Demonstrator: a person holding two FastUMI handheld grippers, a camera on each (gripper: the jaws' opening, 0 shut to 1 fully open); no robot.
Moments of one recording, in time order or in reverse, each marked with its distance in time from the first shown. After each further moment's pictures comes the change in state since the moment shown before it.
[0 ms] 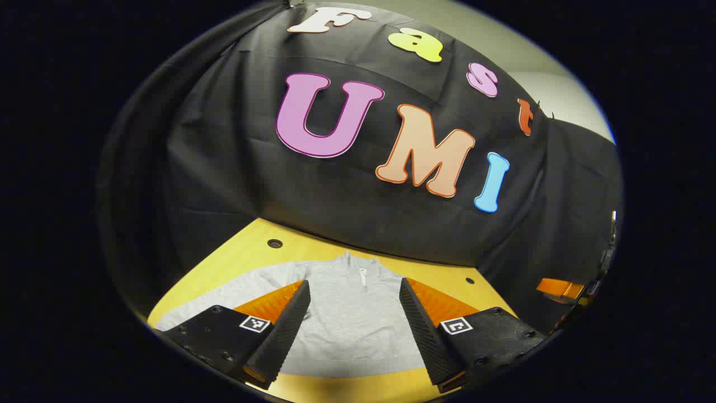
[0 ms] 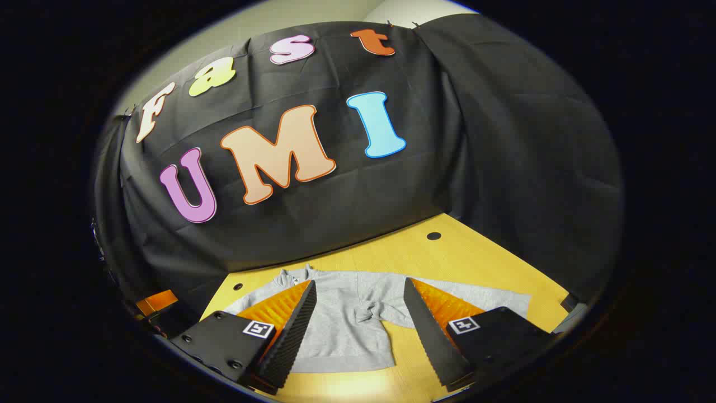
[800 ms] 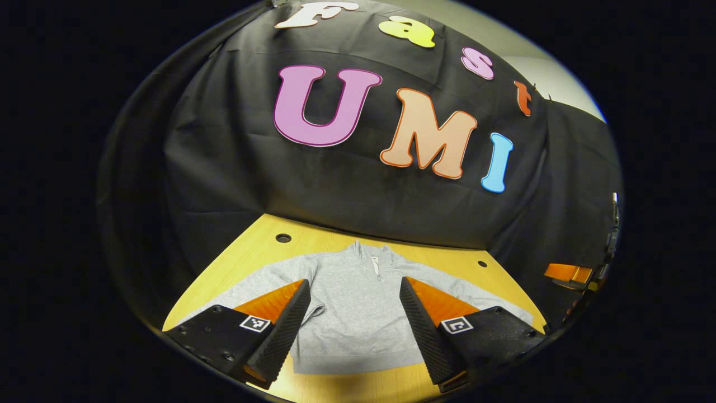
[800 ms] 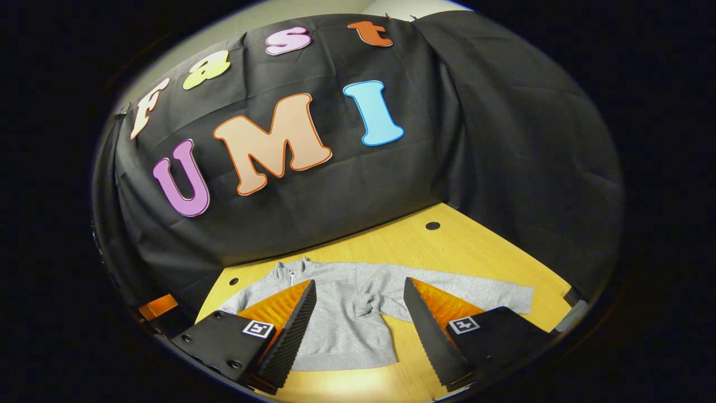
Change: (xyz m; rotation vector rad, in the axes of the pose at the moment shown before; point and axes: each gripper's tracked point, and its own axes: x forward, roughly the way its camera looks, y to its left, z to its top) left arm 0.009 0.008 -0.014 0.039 0.068 0.000; right arm 0.015 0.006 -0.017 -0.008 0.045 -0.022
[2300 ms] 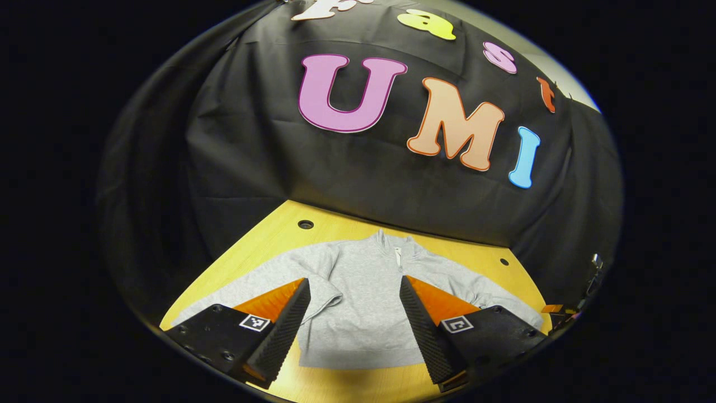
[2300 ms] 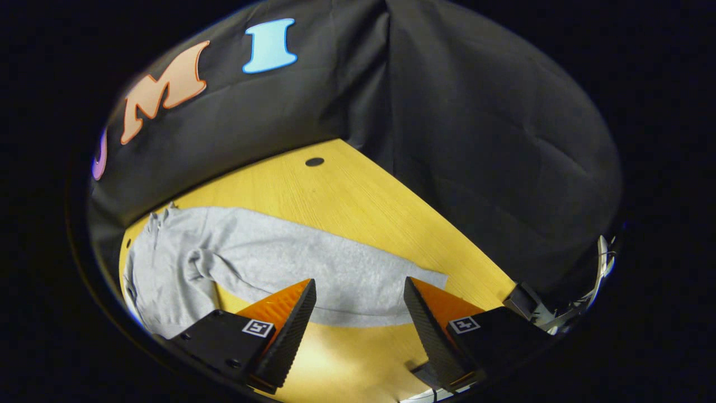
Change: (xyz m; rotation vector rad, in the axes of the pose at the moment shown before) left arm 0.003 0.026 -0.019 -0.032 0.047 0.145; right arm 0.077 -0.277 -0.106 -0.071 0.317 -0.430
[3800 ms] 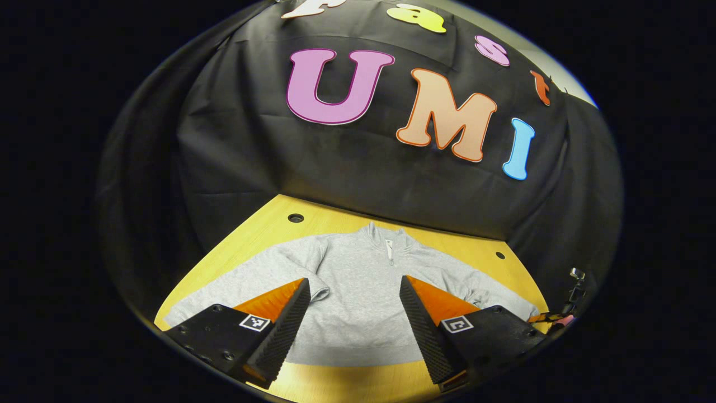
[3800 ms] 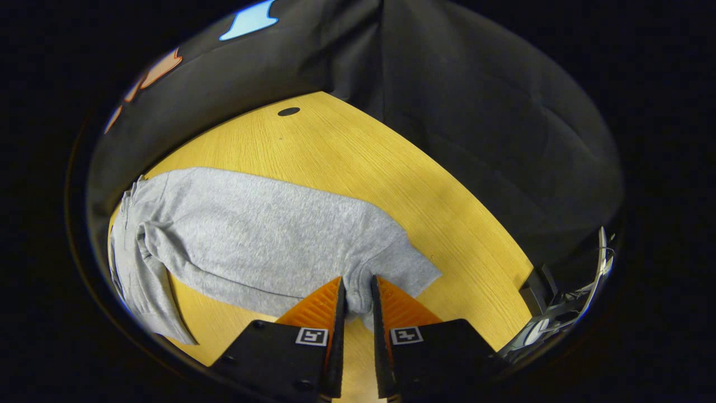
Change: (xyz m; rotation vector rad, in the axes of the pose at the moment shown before) left arm 0.006 -0.021 -0.013 0.019 0.028 -0.029; right arm 0.053 -0.021 -0.048 -0.021 0.183 -0.049
